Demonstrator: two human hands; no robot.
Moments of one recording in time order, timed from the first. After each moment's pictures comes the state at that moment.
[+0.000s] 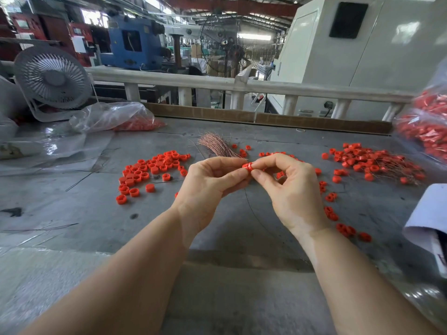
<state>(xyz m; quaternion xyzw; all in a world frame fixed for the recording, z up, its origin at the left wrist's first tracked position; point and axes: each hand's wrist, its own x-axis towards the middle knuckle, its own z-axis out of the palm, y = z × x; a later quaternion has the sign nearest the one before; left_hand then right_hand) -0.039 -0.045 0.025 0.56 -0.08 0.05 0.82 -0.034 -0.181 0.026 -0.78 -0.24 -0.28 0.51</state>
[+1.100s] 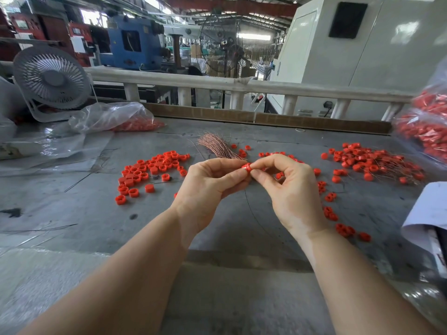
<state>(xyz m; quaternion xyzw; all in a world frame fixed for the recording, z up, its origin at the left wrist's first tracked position) -0.041 -0.046 0.027 0.56 -0.07 0.03 0.83 -0.031 -0.183 0.025 -0.78 -0.24 -0.27 0.51</state>
